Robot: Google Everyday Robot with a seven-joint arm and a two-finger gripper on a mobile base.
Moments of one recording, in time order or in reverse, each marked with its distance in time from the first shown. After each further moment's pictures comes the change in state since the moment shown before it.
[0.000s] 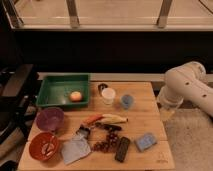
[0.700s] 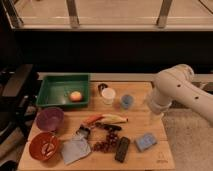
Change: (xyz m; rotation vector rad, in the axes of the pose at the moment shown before) arm -0.085 0.031 -0.002 -0.037 -0.159 -0.390
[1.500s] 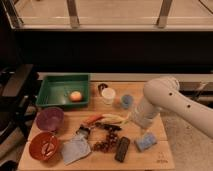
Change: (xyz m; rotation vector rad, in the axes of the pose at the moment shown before) arm -0.090 0.043 0.017 -0.058 -0.239 -0.601
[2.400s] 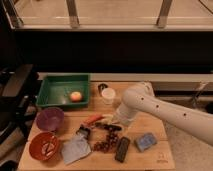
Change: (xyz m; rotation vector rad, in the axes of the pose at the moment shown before) arm 0.045 -0.065 0.095 0.019 0.049 0.038
